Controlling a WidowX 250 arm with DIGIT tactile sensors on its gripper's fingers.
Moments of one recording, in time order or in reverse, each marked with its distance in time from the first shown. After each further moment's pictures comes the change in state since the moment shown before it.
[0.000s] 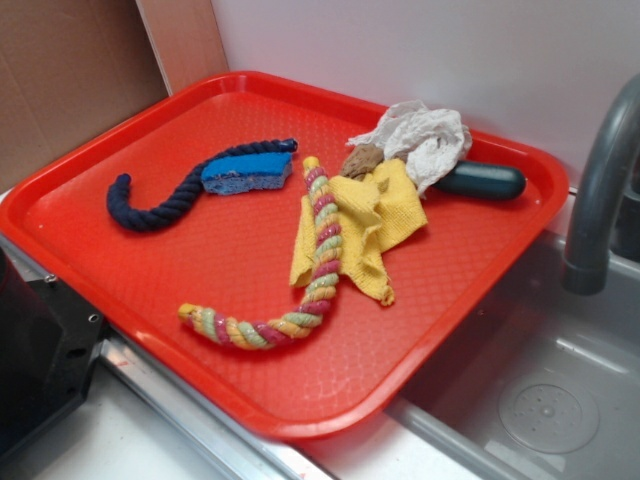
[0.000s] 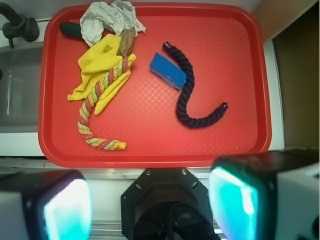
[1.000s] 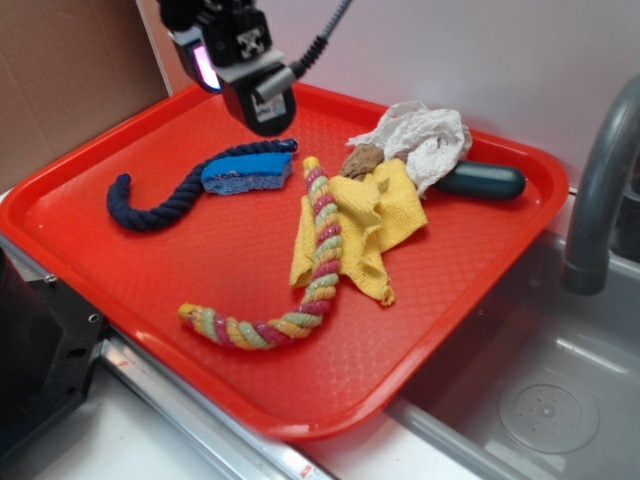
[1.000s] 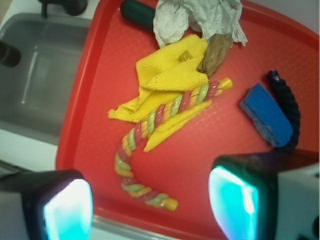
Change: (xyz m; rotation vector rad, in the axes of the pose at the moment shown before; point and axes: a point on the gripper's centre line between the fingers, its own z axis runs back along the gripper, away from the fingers) arm 0.053 -0.084 -0.093 -0.107 0.049 -0.300
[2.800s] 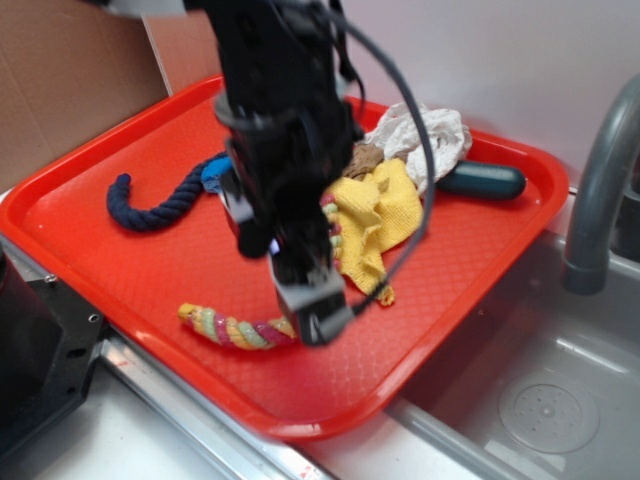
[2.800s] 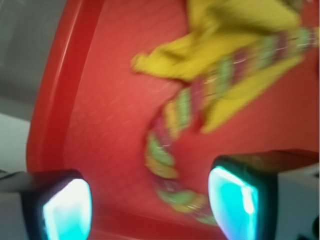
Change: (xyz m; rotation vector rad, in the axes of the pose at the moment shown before) arm -0.031 -0.050 -0.108 0.125 0.163 -0.055
